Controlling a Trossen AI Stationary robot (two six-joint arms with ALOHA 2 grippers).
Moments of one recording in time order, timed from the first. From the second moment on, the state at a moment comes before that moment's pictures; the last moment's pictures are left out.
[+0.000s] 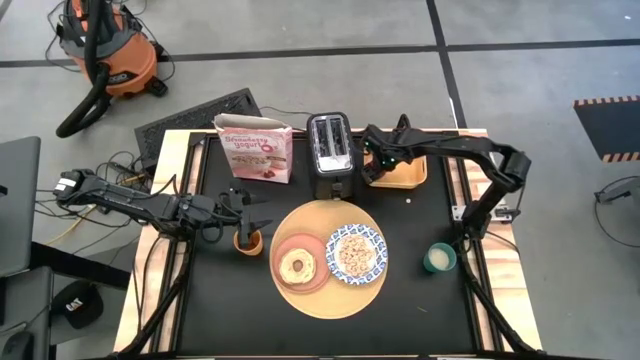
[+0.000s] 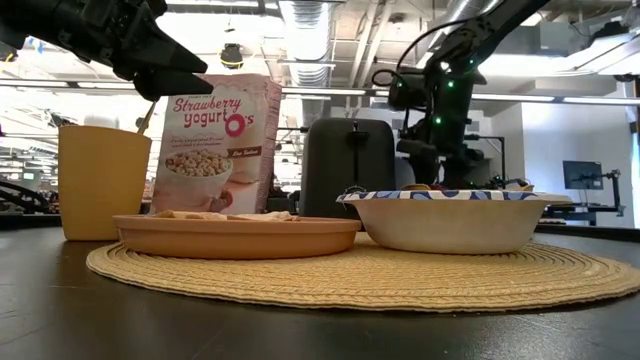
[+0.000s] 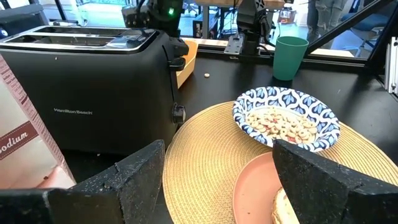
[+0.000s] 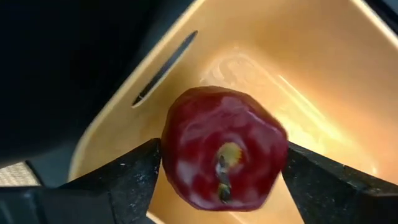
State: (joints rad) left arm -0.18 0.74 0.37 0.10 -0.40 -0.14; right arm -0.55 1.66 1.12 -0.72 0.16 0.36
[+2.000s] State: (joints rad) left arm -0.18 0.74 0.37 0.11 -0.40 -0.14; right arm 0.05 1.32 1.18 -0.39 0.19 0.15
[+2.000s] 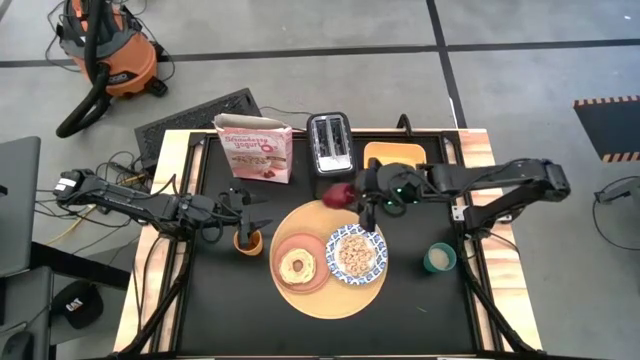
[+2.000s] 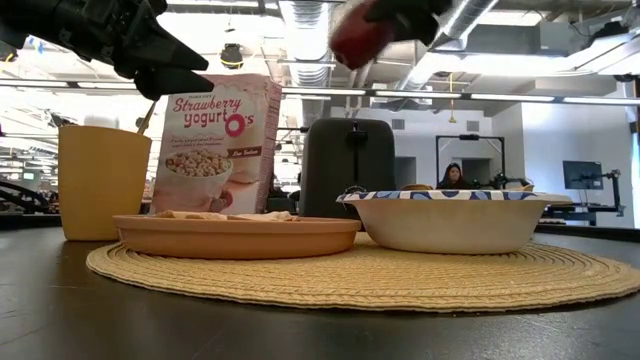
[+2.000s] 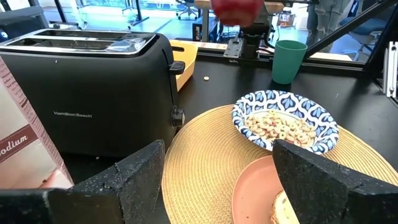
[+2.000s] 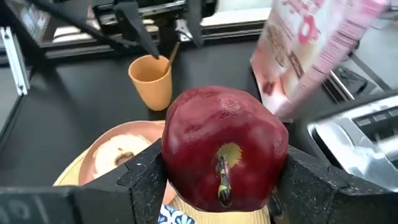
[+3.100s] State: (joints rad) left arm -0.18 0.74 0.37 0.10 -0.40 -0.14; right arm 0.05 1.97 1.75 -0.94 0.17 0.08
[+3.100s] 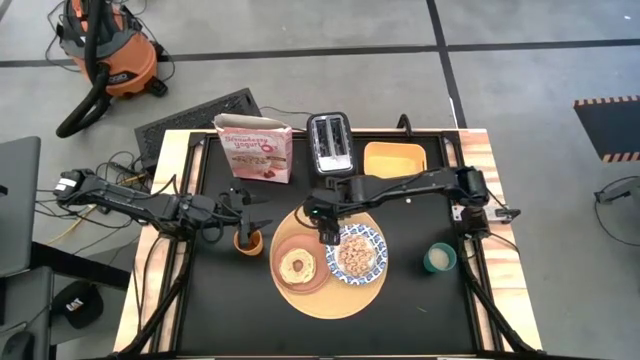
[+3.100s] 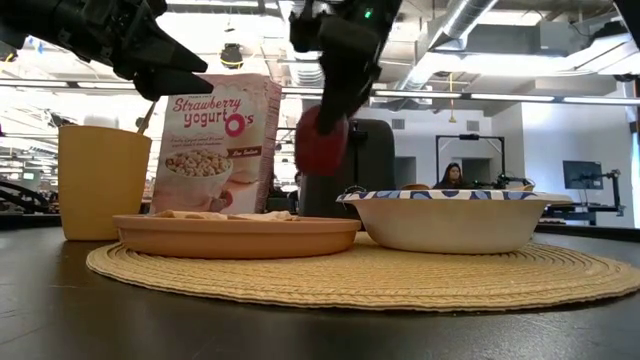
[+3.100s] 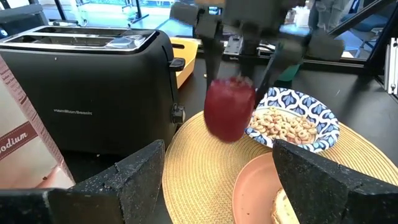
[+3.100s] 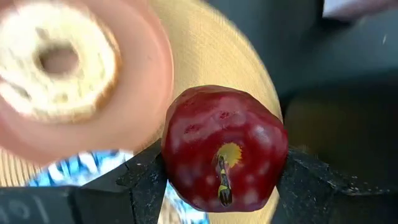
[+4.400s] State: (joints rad) left arm -0.18 0.74 0.37 0.10 -0.40 -0.14; right arm 0.03 2.10 1.75 -0.95 0.16 0.07
